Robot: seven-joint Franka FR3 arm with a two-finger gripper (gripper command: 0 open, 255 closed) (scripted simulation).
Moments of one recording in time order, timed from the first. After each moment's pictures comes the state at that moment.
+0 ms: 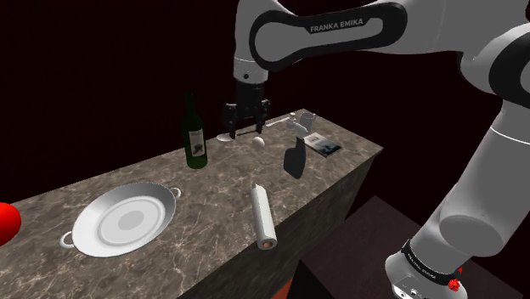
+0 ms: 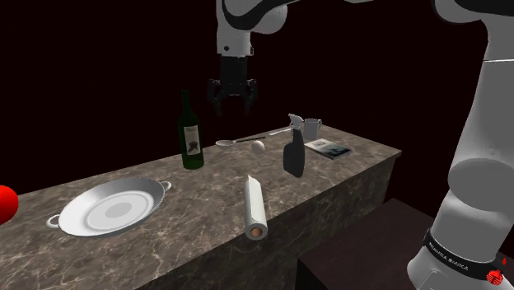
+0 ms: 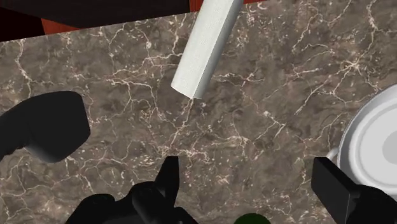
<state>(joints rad) 0.06 0.11 0.46 -1.73 0.02 1.84 0.59</state>
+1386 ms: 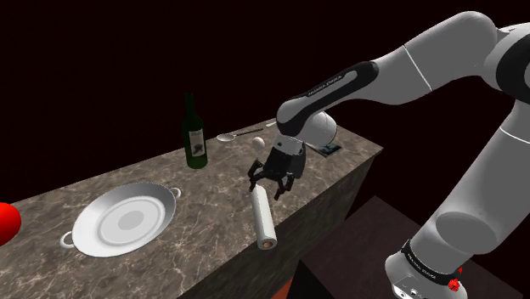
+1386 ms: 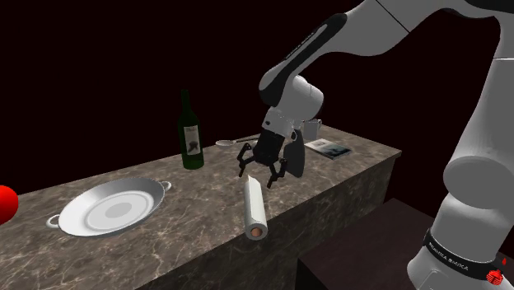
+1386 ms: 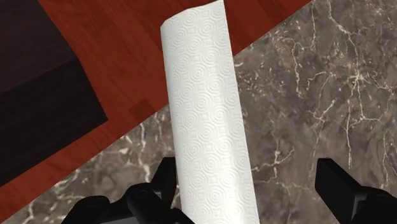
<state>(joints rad) -0.02 0.05 0.41 -2.39 0.82 2.35 0.33</state>
